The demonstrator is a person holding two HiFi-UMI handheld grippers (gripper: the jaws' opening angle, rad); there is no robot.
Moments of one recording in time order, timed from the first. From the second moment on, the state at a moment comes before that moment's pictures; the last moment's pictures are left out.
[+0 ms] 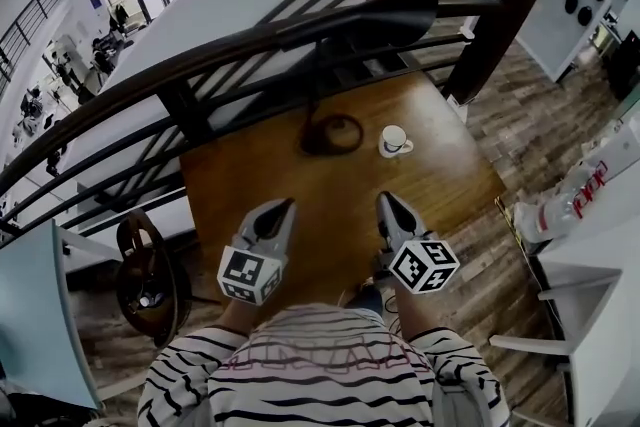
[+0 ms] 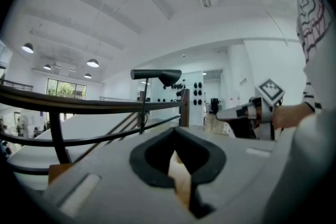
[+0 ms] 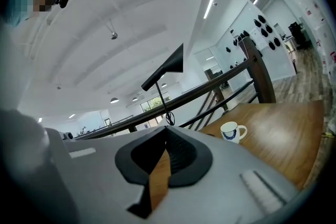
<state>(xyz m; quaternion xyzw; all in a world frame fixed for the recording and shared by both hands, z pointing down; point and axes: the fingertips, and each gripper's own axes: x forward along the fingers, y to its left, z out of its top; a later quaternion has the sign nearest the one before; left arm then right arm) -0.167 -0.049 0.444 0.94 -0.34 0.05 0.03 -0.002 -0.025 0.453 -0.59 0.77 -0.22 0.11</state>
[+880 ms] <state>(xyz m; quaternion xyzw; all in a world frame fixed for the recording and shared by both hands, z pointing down) -0.173 -0.028 0.471 0.95 -0.31 0.07 0.06 -0.027 -0.003 0.476 -0.60 0.77 -0.21 0.06</state>
